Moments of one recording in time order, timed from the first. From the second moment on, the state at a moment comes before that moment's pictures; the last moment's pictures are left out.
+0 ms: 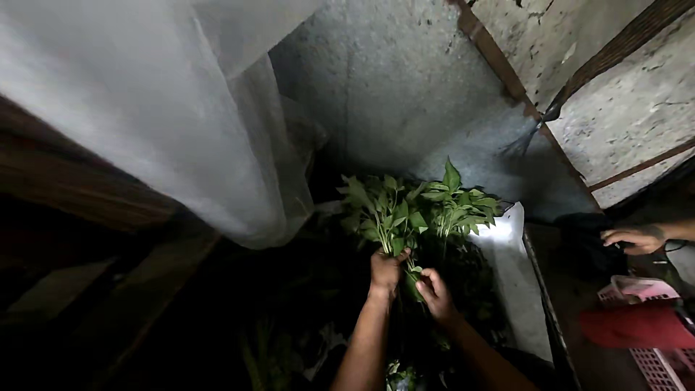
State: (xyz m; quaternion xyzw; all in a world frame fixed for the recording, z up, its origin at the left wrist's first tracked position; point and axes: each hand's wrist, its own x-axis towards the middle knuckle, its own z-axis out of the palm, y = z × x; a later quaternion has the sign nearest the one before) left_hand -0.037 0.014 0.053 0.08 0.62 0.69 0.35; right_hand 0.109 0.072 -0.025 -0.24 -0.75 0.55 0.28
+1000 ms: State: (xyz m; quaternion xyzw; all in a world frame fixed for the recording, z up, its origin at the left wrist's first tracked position) left_hand -0.066 -0.006 0.063 0.00 0.61 0.77 0.19; right_hand 0.153 0.088 -0.019 -0.44 -0.87 0.17 -0.15
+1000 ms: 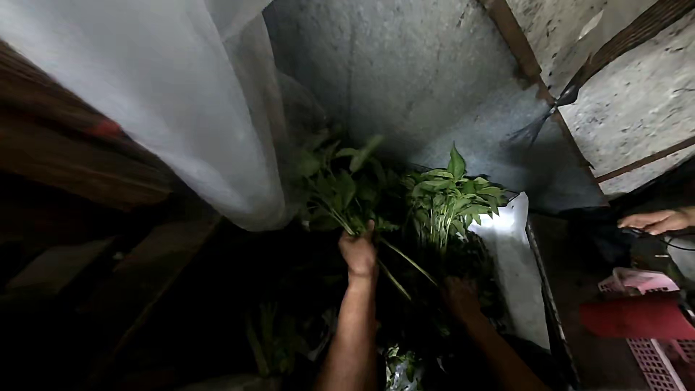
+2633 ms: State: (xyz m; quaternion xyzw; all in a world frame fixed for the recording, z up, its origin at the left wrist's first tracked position) left_hand -0.035 0.014 0.053 0.07 0.59 0.73 0.35; right_hand 0.086 0.056 -0.003 -0.32 -0.63 0.57 0.42
